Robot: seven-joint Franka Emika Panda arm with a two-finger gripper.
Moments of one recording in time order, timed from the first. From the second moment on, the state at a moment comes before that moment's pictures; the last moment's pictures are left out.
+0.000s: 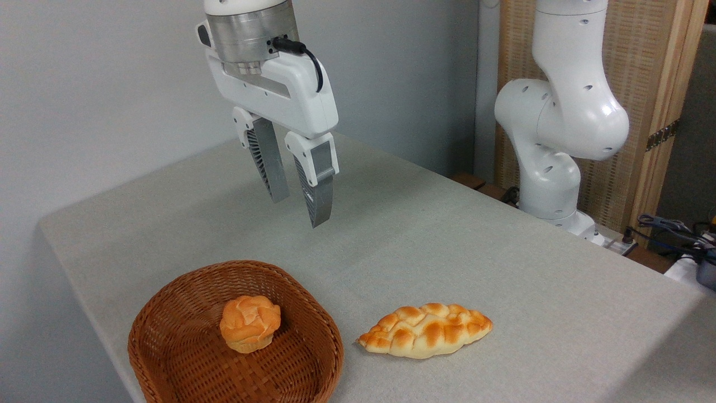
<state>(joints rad) -0.06 -0.02 0.02 -1.65 -0.01 1.61 0.72</state>
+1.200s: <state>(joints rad) 0.00 -0.20 0.10 -1.97 -0.01 1.76 1.21</state>
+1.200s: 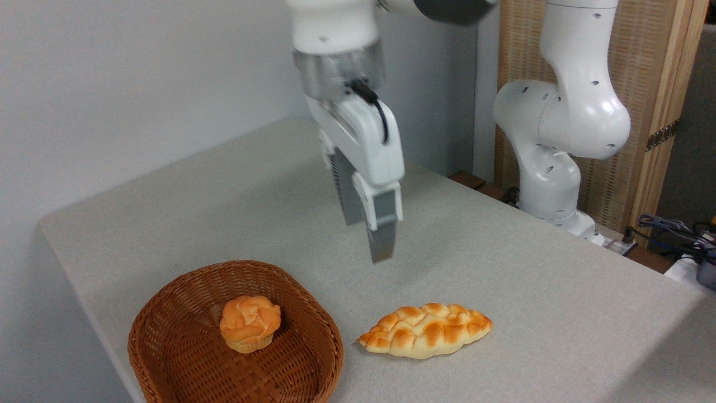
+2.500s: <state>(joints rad) 0.02 -0.20 0.18 -2.35 0.11 2.11 1.44</state>
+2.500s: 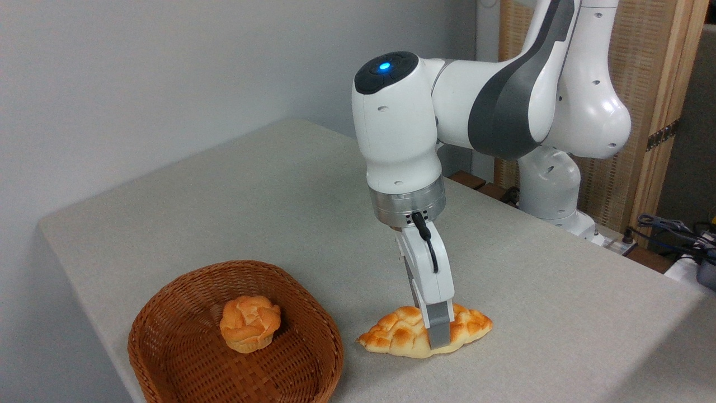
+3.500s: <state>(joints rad) 0.02 -0.21 0.17 -2.18 0.05 1.86 1.44</state>
